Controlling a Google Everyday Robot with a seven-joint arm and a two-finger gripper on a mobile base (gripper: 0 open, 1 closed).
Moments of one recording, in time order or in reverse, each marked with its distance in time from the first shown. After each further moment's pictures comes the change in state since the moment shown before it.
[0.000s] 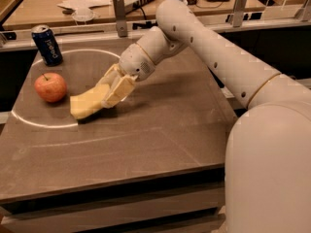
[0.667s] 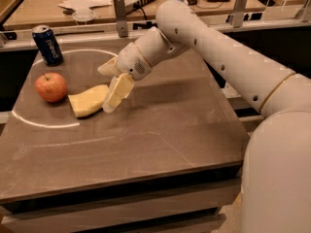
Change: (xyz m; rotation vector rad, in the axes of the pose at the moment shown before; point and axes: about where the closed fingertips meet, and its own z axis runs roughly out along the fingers) arm -0.008 -0.017 0.001 0.168 -0.001 0.065
